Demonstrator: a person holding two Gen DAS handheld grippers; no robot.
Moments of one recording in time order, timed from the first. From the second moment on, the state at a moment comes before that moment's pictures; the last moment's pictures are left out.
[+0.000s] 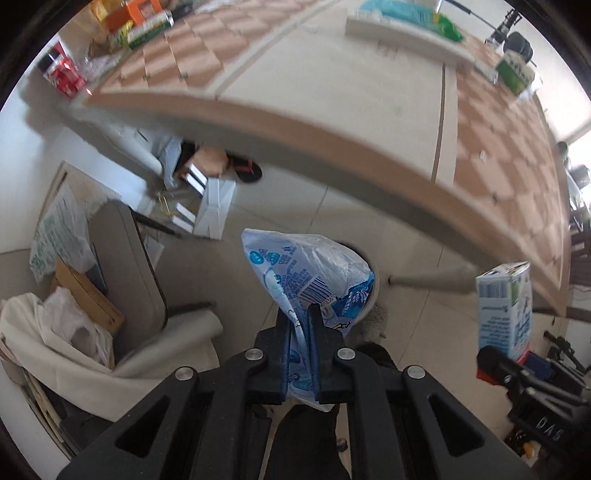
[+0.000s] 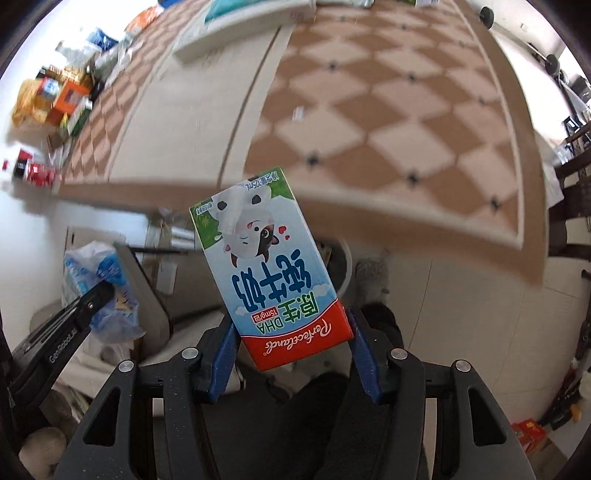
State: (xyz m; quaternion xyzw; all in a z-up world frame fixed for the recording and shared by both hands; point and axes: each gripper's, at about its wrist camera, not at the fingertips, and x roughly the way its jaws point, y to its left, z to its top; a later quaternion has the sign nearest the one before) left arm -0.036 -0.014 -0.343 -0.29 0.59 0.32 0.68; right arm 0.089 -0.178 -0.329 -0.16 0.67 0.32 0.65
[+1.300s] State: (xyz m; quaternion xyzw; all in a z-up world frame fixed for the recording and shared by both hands) left arm 0.021 0.035 -0.674 -0.37 0.66 0.26 0.60; right arm 0.140 -0.134 -0.742 -0.21 0.74 0.27 0.58
